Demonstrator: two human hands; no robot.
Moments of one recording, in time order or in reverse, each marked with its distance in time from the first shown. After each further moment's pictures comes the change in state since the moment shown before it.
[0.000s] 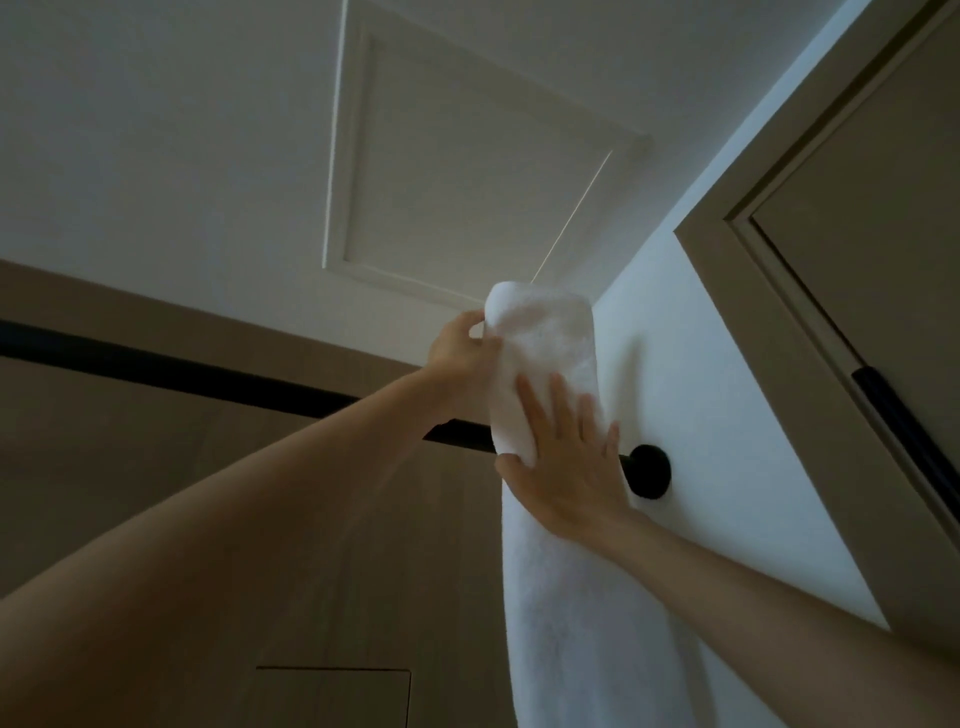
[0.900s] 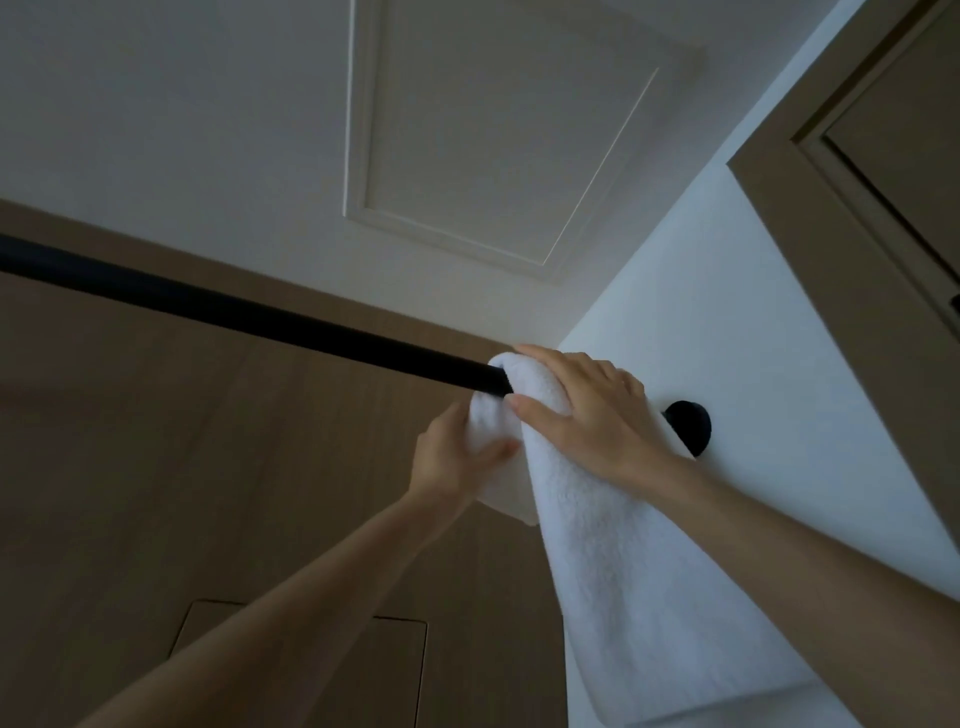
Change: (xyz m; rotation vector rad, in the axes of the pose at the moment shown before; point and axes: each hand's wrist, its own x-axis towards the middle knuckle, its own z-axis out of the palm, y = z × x) left_hand -0.079 -0.121 0.009 0.159 0.052 -0.016; right_hand 0.012 0.020 0.012 0.231 0.091 -0.205
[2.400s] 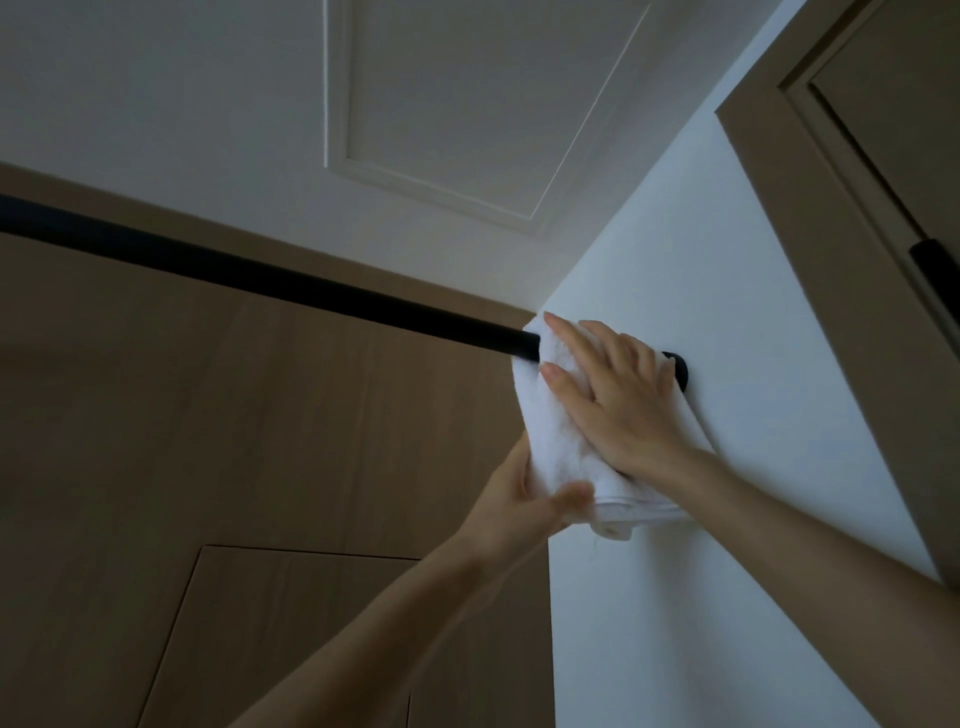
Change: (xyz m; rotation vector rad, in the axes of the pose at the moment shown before) left_hand -0.091 0.016 0.024 -0.502 -0.525 -0.086; right_hand -0.042 0.019 -0.001 -0.082 0.058 0.106
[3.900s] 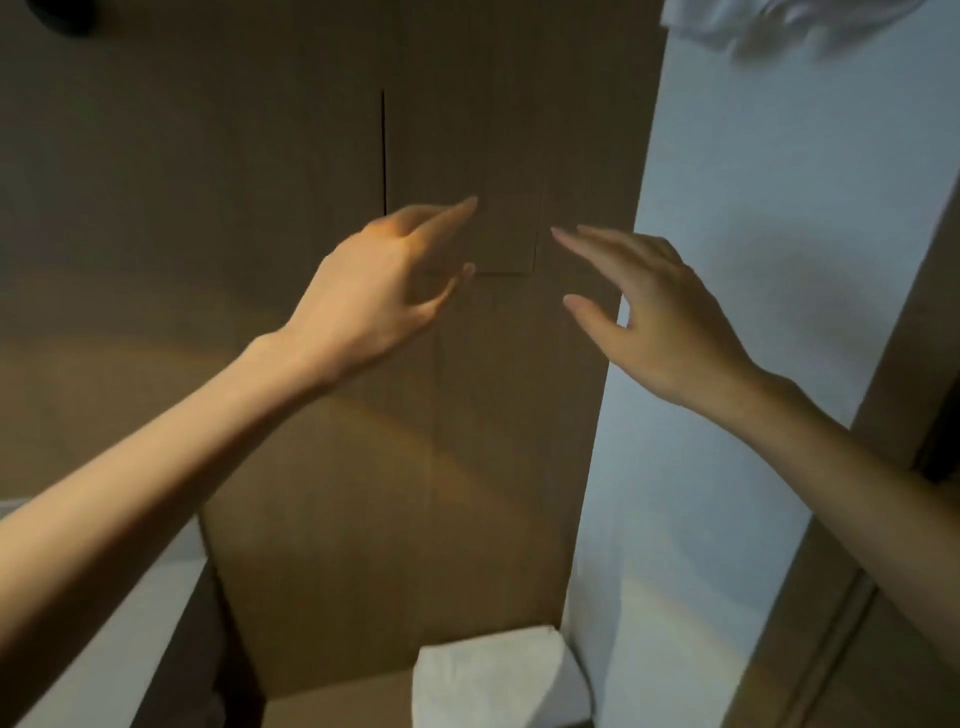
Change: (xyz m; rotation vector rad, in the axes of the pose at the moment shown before) left_hand -0.354 0.106 -0.078 1.239 0.022 -0.156; right_hand -0.305 -0.219 -0.120 0.257 -0.610 0.048
